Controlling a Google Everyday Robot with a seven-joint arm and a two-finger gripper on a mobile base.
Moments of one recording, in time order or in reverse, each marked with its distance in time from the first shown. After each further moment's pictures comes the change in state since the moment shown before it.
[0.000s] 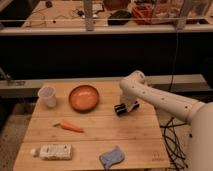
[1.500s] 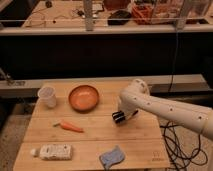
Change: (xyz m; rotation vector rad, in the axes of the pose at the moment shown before) arm -0.044 0.041 -0.023 0.051 -0.007 -0.074
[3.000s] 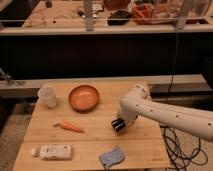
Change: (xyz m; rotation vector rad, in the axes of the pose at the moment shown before) arm -0.041 0.031 -0.015 -0.022 -0.039 -0.117
